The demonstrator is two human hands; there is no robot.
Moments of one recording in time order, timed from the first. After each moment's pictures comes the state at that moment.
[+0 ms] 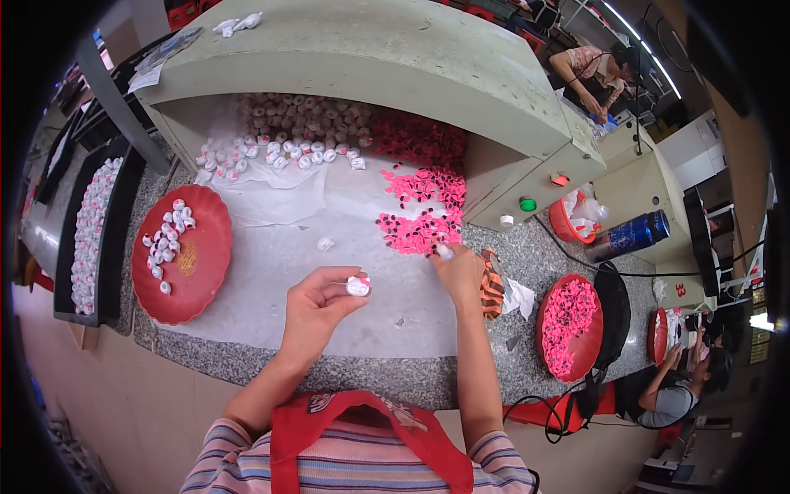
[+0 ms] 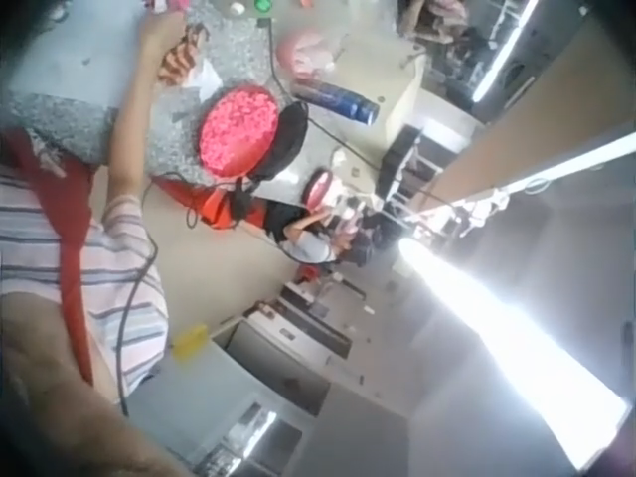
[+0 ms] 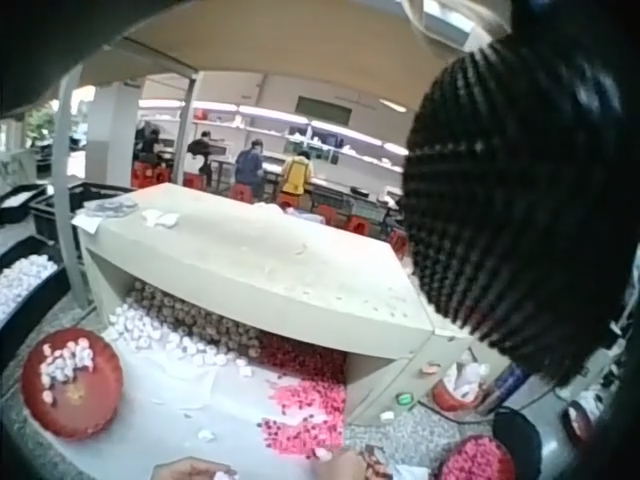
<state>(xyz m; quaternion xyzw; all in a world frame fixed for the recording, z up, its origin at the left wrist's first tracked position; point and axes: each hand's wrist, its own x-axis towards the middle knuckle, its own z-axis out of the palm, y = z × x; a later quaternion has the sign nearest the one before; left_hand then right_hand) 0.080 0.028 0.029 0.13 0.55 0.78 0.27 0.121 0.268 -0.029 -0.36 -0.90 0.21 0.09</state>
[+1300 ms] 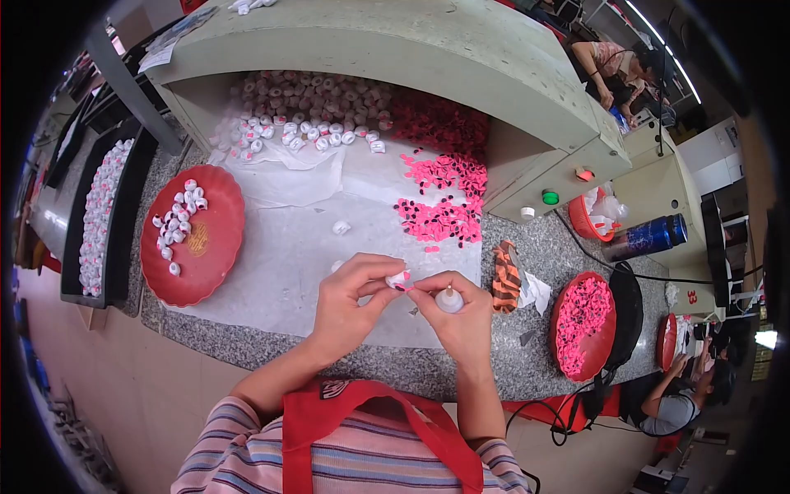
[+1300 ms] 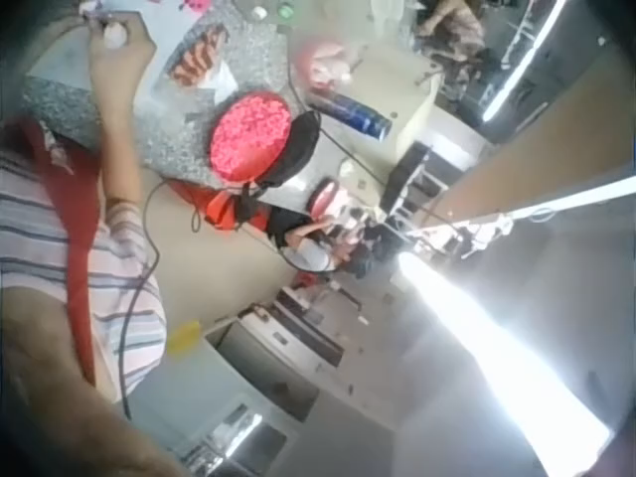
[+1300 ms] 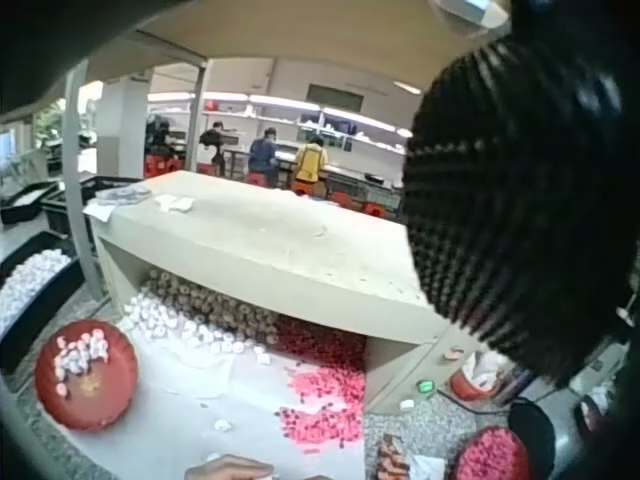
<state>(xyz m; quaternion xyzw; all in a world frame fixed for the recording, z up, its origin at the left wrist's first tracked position) 0.089 0.042 0.032 0.26 0.63 0.71 0.18 0.165 0.172 0.064 -0.20 -0.77 0.59 0.15</state>
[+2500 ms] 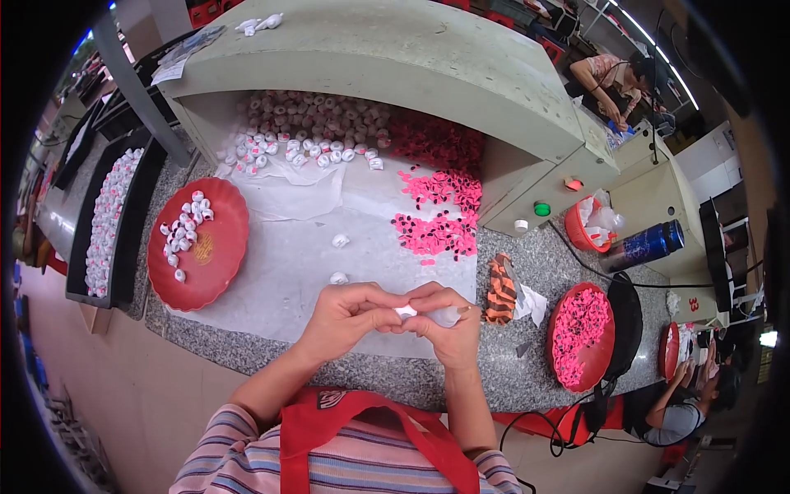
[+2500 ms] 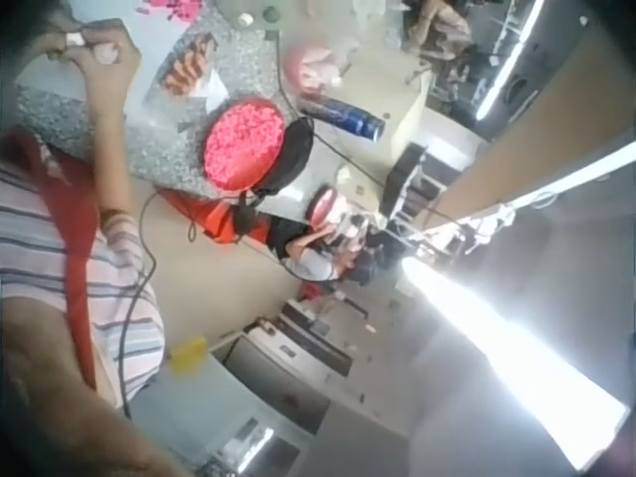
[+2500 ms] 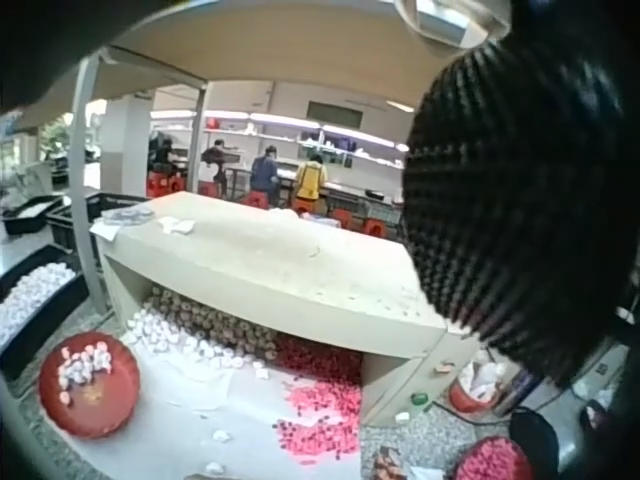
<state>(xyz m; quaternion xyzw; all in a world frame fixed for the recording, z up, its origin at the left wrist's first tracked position) 0.091 0.032 0.043 0.26 0.49 0.76 0.34 0.171 0.181 0.034 -0.01 -0.62 0.76 0.20</state>
